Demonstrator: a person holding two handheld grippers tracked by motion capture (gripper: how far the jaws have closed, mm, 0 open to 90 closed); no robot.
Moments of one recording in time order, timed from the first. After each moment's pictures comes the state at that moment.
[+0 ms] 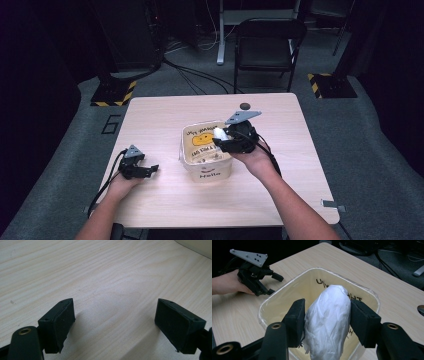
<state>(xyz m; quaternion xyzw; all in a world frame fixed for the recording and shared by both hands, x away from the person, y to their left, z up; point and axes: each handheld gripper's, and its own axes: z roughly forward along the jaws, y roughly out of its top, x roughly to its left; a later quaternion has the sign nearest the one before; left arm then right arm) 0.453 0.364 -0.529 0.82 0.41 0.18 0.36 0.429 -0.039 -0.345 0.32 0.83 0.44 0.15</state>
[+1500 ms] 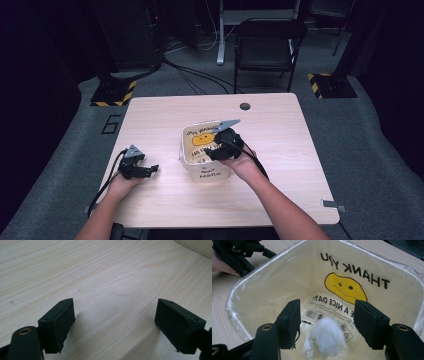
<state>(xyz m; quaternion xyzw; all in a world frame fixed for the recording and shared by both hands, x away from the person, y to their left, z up) 0.453 0.364 -0.529 0.82 0.41 0.18 0.36 0.446 -0.006 -0.394 0.32 0.86 0.38 0.14</state>
